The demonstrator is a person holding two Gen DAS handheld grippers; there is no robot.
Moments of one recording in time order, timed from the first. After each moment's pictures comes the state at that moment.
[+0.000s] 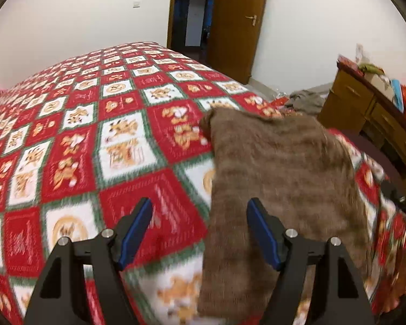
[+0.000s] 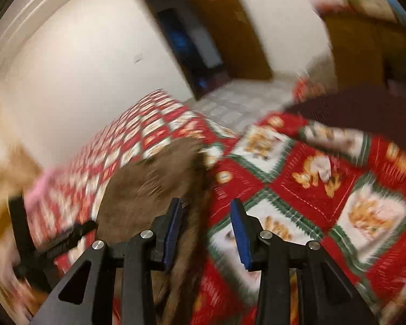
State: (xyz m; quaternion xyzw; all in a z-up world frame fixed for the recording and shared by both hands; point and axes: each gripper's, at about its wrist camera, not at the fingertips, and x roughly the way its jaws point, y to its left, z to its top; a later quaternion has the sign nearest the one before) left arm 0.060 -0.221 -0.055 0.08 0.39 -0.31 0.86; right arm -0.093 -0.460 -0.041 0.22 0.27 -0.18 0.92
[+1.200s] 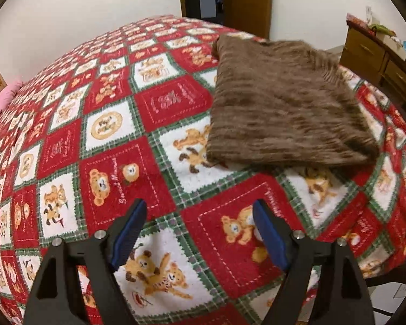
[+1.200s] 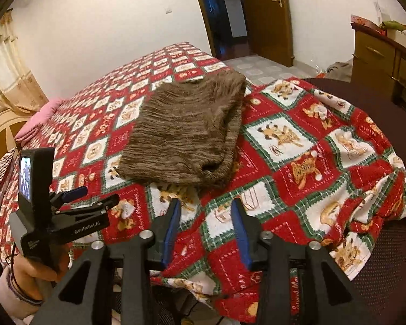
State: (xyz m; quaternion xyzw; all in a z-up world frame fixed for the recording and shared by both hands) left arm -0.022 -0.176 -0.079 0.15 0.44 -0.24 0.85; right arm -0.174 -0.368 -0.038 0.17 0.38 -0.14 0.90
